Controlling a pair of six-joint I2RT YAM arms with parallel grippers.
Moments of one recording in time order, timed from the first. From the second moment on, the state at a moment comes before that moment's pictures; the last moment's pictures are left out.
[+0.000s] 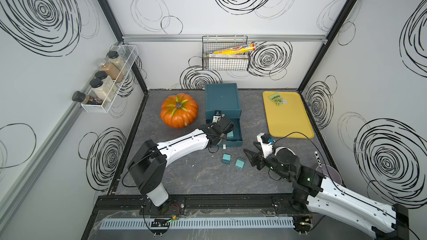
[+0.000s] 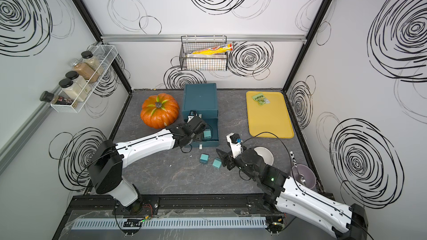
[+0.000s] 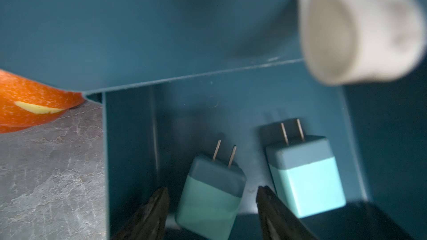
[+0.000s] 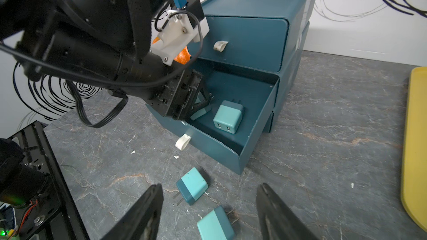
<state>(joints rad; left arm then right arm) -0.80 1.63 1.19 -0.58 -0.44 -0.64 1.00 0.62 0.43 -0.13 0.25 0.30</state>
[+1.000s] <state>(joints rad) -0.79 0.60 0.45 -0.16 -0.17 -0.58 1.22 1.23 0.31 0.05 0.38 0.77</state>
